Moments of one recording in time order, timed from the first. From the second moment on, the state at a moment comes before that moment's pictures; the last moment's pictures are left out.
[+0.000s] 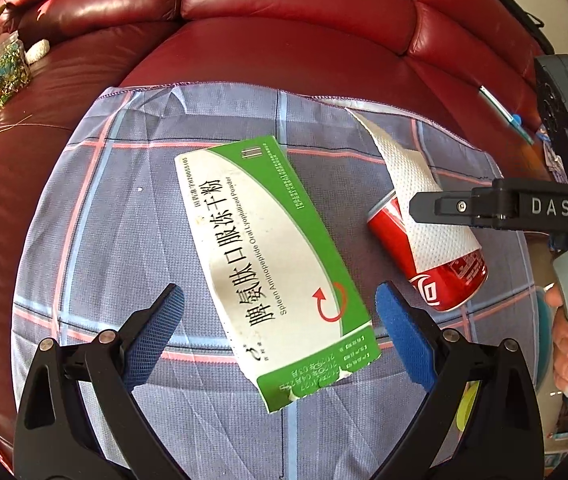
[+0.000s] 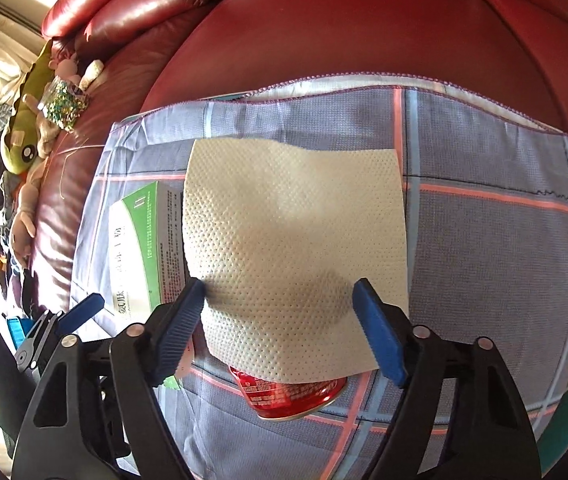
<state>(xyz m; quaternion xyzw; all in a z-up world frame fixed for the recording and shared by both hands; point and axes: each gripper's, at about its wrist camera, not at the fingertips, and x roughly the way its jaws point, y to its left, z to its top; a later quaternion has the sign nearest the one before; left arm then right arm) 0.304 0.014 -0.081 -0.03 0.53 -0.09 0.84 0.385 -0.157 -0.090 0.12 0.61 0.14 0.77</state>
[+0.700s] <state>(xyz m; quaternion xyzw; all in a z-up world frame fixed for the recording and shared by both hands) 0.328 0.004 -0.105 -0.04 0.55 -0.05 0.84 0.335 -0.177 -0.060 0.06 0.58 0.12 0.80</state>
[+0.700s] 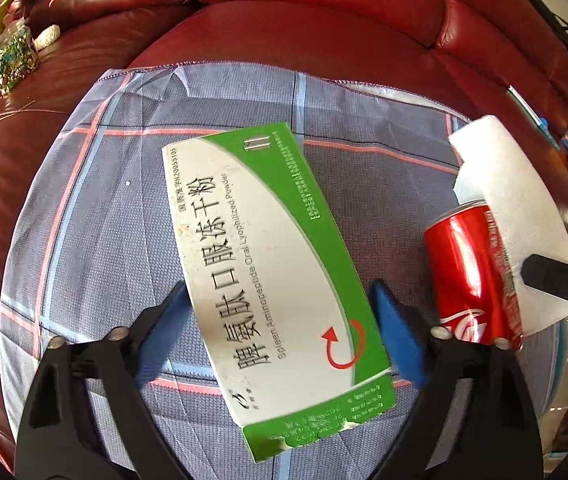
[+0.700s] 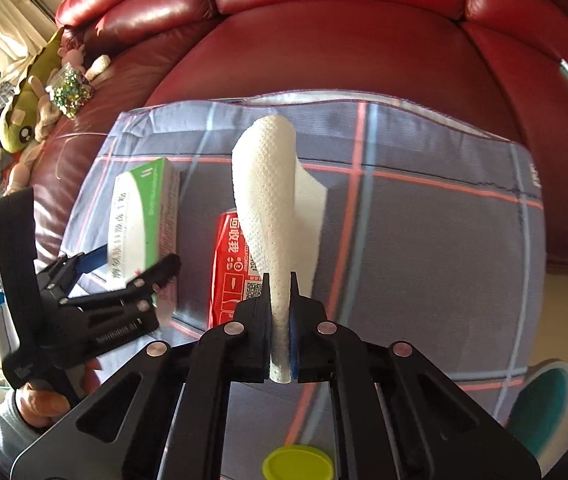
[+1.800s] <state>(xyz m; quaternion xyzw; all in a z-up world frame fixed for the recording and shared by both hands) 0.146 -0.004 -0.073 0.01 0.52 -0.14 0.85 0.196 -0.193 -0.024 0.06 0.56 0.10 0.82</state>
